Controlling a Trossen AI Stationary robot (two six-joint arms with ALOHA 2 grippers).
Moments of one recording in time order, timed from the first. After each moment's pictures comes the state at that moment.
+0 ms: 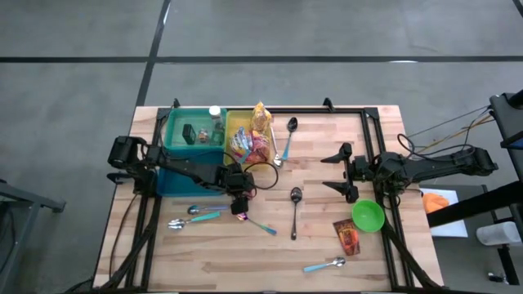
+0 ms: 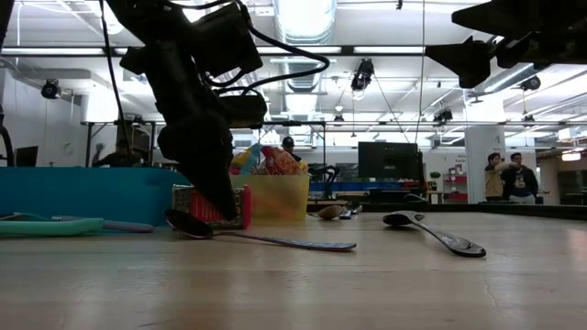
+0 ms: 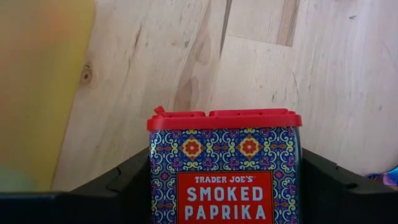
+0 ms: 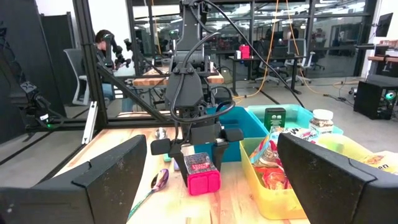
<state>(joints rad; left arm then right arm) -0.08 1.75 0.93 -0.33 -0.13 -0.24 0.08 0.52 0.17 0.42 0.08 0.07</state>
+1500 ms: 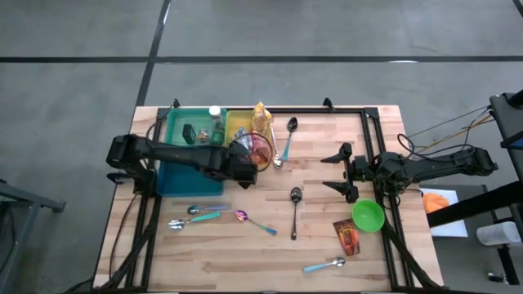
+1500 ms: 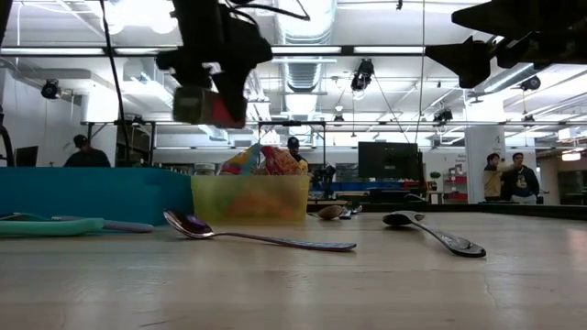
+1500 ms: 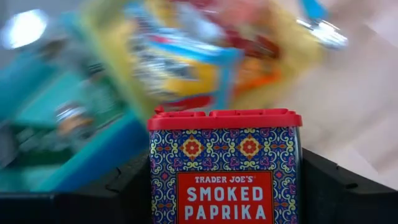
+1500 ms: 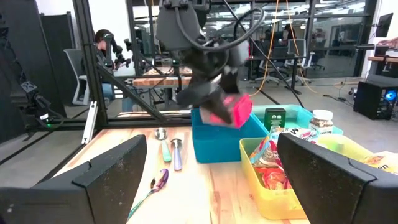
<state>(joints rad) -0.07 1.73 1.45 -1.18 -0.56 -0.93 0.08 0.52 0.17 0.42 0.08 0.07</state>
